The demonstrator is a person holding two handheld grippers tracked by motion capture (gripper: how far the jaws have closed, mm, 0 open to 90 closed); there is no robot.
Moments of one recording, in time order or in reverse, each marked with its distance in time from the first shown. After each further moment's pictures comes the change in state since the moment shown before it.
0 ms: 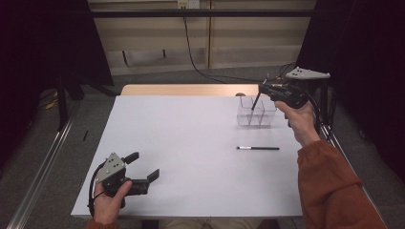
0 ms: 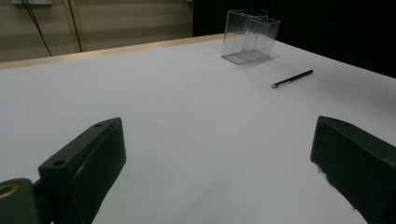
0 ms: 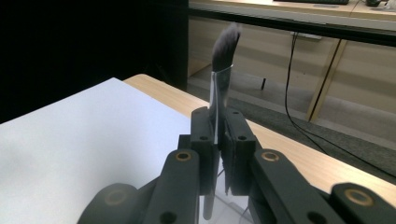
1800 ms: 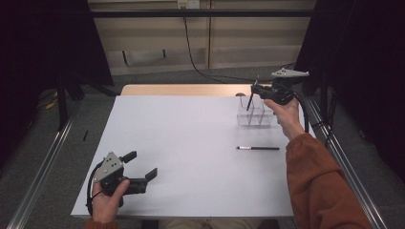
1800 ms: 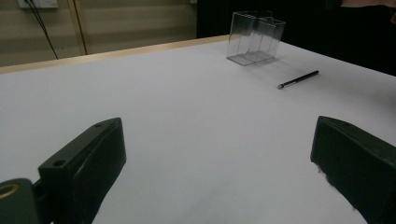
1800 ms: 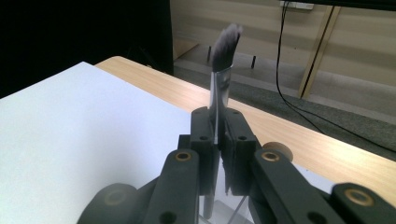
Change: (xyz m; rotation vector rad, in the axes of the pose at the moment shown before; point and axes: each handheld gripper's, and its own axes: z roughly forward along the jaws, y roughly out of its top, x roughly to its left) left arm 0.005 0.000 -0.002 -0.011 0.015 -0.001; right arm -0.020 -0.022 0.052 0.083 -0.049 0.050
